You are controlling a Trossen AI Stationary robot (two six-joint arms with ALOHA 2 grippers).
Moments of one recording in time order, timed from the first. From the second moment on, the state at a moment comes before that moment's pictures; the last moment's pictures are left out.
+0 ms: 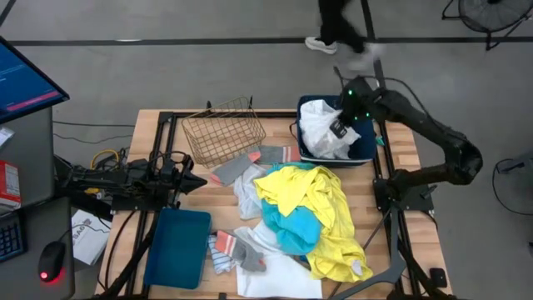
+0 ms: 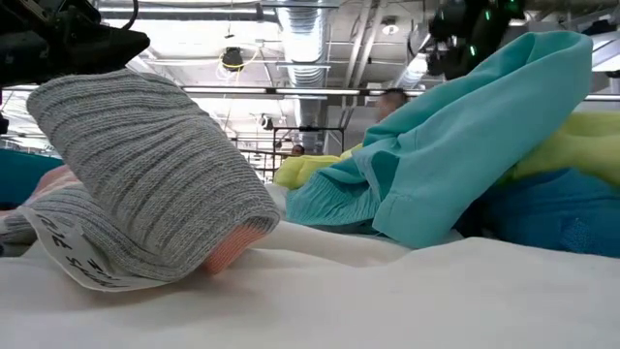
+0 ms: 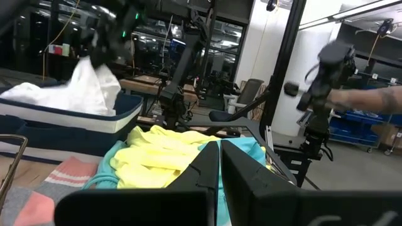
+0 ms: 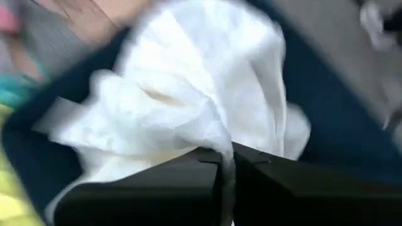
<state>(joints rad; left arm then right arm) -0.07 0.06 0.01 0.20 0.00 -0.22 -0.77 1.26 1.15 -0.93 0.08 -0.06</state>
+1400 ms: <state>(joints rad) -0.07 0.06 0.01 0.21 0.00 -0.22 -0.84 1.38 1.19 -1.10 0.18 0.02</state>
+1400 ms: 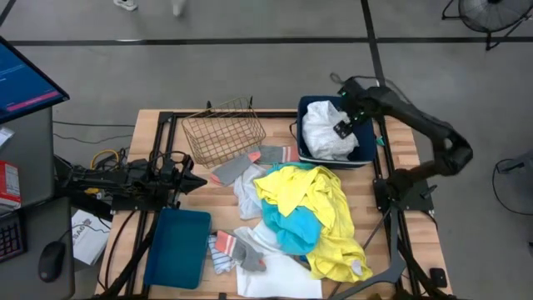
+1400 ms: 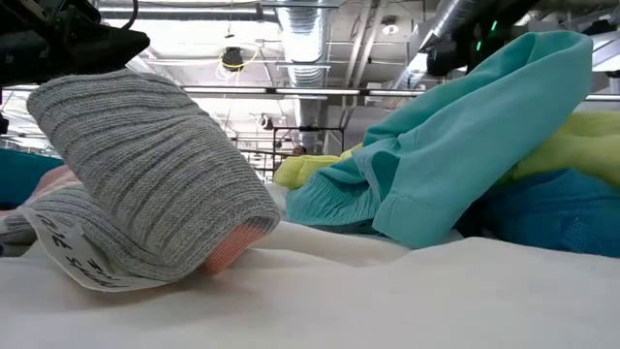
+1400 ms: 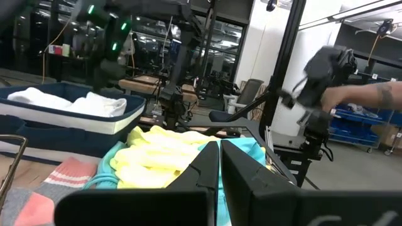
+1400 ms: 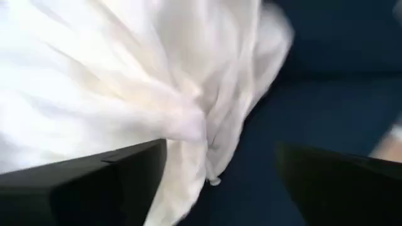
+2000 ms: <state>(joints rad) -0.07 0.06 0.01 0.21 0.00 -0.22 -0.52 0.90 1.39 -1.16 -0.27 0.27</state>
